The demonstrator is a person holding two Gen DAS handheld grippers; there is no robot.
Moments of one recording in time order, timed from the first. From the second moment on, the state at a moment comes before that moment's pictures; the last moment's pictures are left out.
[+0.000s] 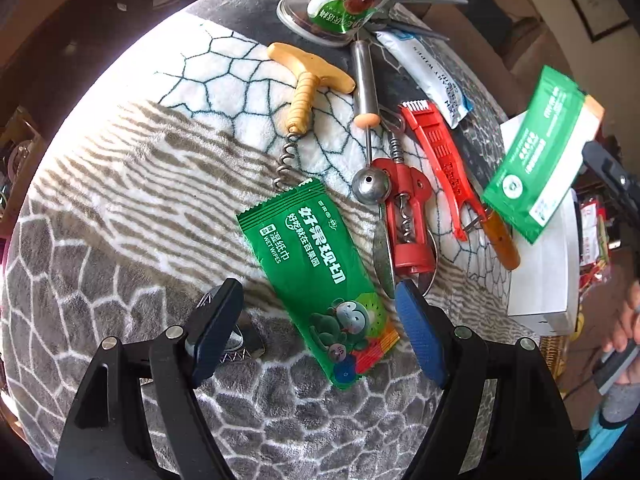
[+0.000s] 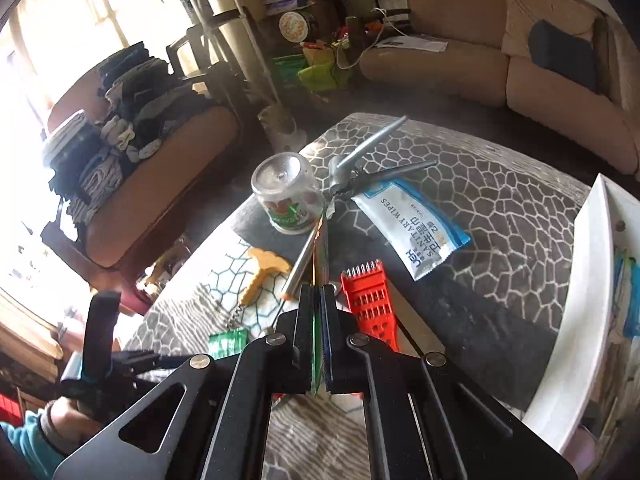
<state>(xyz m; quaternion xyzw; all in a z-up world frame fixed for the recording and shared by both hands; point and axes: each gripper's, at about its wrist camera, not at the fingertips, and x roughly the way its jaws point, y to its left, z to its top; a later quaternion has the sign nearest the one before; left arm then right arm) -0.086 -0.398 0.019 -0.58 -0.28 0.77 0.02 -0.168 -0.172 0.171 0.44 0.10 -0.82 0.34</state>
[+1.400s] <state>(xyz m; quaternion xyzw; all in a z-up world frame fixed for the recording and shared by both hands) -0.099 -0.357 0.016 -0.61 -0.21 0.77 0.01 -0.075 -0.161 0.018 0.50 0.33 -0.65 0.46</state>
